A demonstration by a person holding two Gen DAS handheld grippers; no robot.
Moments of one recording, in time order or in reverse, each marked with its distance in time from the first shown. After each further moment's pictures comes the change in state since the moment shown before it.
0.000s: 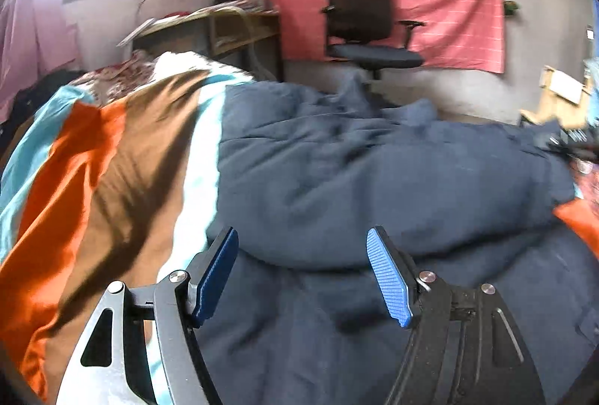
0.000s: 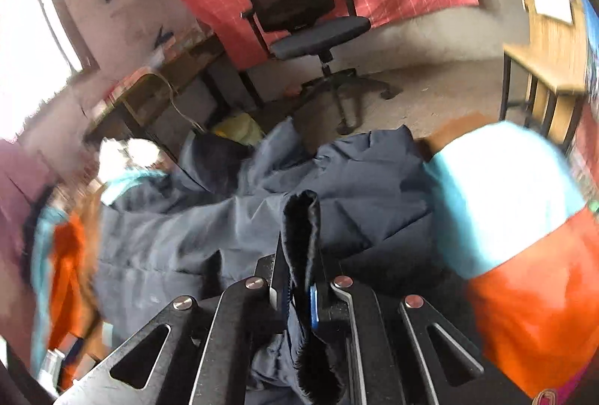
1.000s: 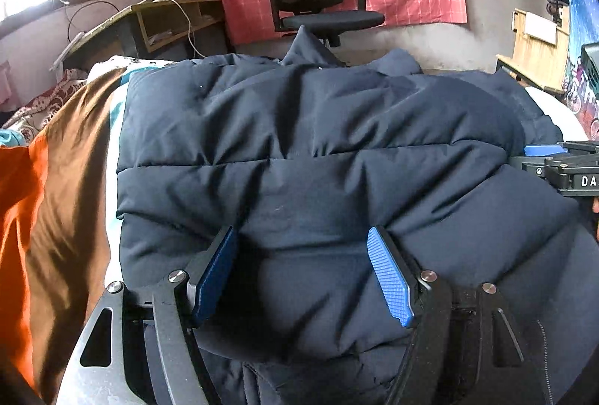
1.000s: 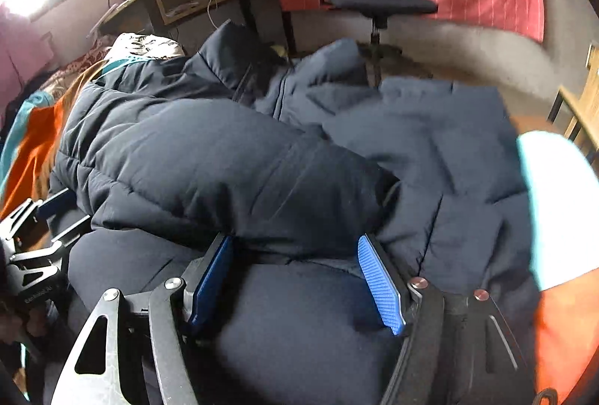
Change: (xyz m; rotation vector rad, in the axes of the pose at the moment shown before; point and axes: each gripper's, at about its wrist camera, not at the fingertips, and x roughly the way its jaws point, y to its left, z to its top) left arm 0.070 -0.030 -0.008 0.214 0.067 -0.099; right arm 0.095 0.037 -0.050 -0.220 0.135 0.093
